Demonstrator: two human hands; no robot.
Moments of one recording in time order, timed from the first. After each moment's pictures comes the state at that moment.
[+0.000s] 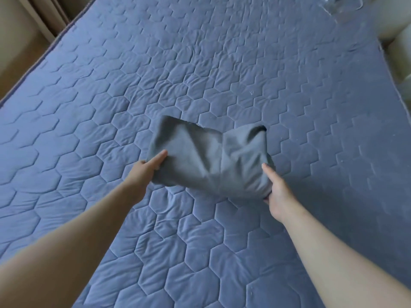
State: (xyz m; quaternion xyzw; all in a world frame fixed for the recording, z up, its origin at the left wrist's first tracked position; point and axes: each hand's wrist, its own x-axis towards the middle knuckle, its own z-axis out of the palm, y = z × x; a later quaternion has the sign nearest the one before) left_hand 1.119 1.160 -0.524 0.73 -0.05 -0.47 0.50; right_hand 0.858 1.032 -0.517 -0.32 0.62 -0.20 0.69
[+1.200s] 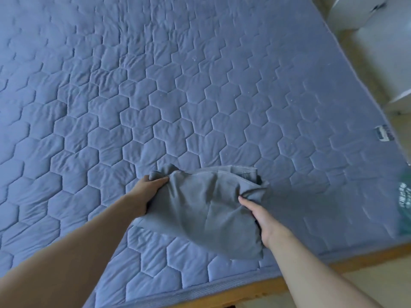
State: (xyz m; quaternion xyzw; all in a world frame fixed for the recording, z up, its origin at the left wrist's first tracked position) left_hand 1.048 1.181 -0.557 0.75 -0.11 -0.59 0.29; right_hand 0.777 1.172 -0.548 -0.09 0.66 -0.09 0.74
